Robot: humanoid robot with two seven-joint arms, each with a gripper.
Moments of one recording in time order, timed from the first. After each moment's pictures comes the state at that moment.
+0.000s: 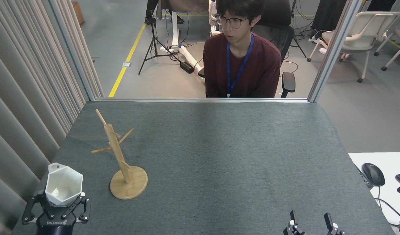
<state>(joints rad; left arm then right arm) 0.06 -0.09 0.44 -1.61 -2.10 -0.15 0.35 0.31 0.03 -0.13 -1.61 1.48 -0.09 -0.33</state>
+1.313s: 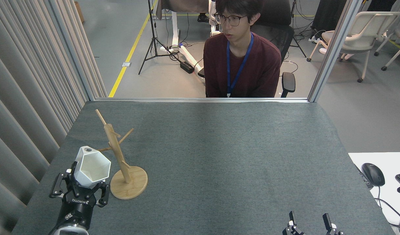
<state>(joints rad) -0.08 -0.11 0.40 -1.49 -2.40 -0.13 0.36 0.30 0.03 -0.13 -1.60 1.48 -0.10 -0.33</state>
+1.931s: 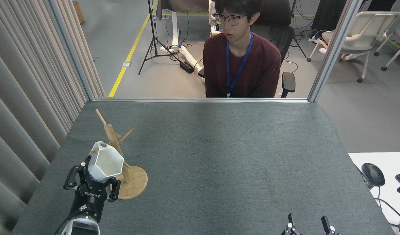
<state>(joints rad) -0.13 -0.12 0.35 -1.43 -2.48 -0.10 0.36 0.30 0.03 -0.13 -1.57 1.48 -0.10 -0.34</state>
